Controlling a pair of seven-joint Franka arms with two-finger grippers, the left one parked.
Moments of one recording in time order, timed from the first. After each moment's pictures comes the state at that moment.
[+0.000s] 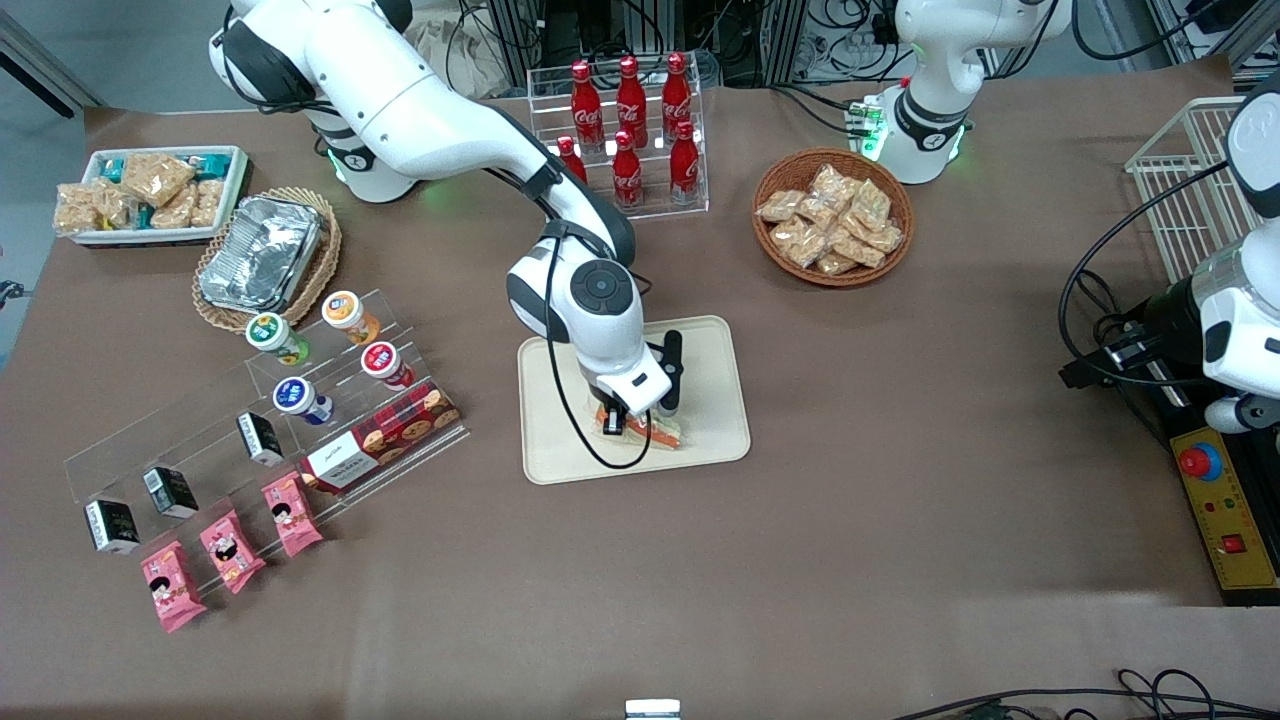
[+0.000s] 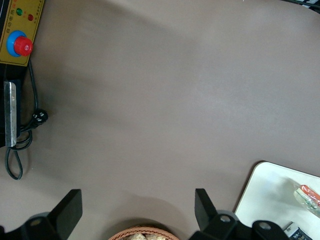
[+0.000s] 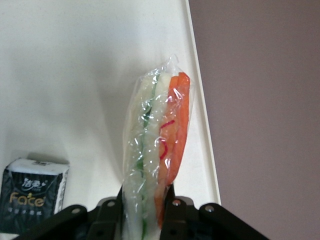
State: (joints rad) arm 0.63 0.71 0.12 -1.51 -0.23 2.29 -0.59
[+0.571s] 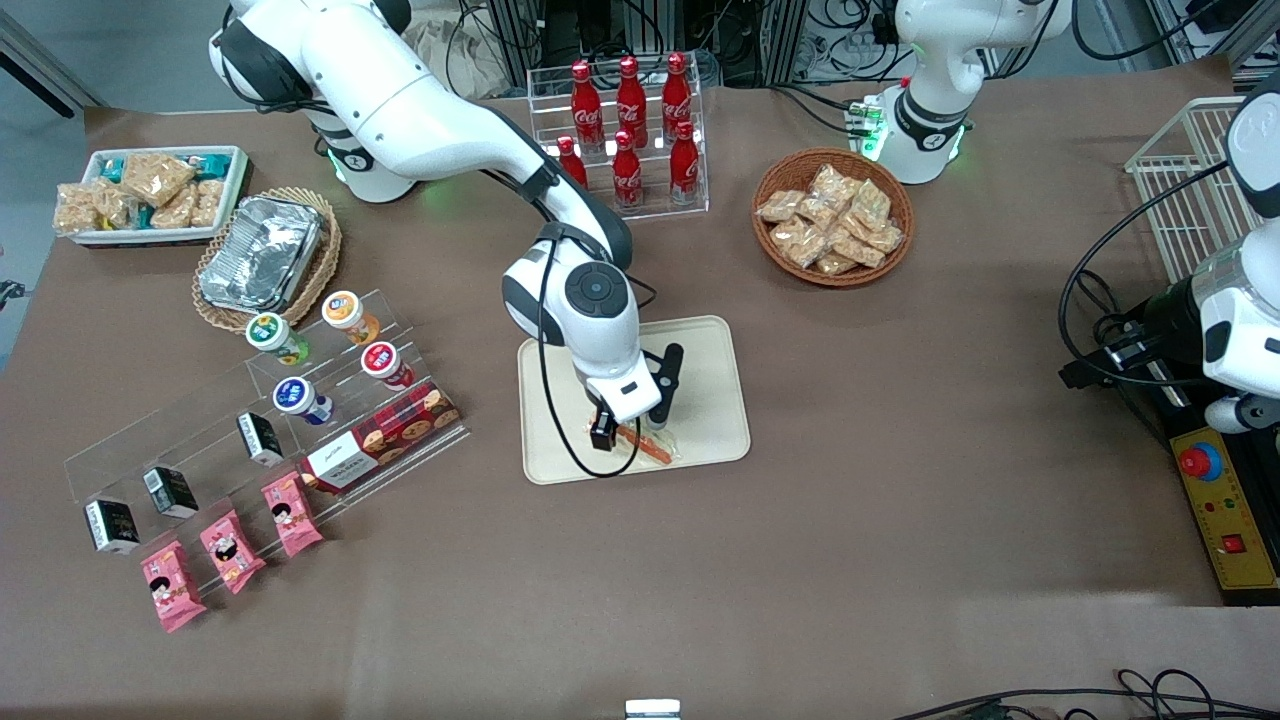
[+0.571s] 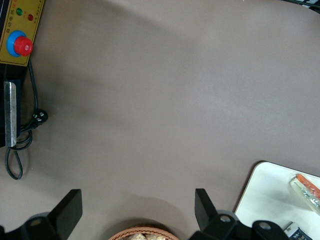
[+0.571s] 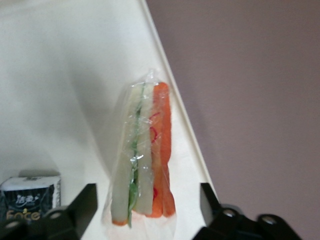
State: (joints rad) arm 0.62 0.70 0.11 -1.50 -0.23 2.29 -0.44
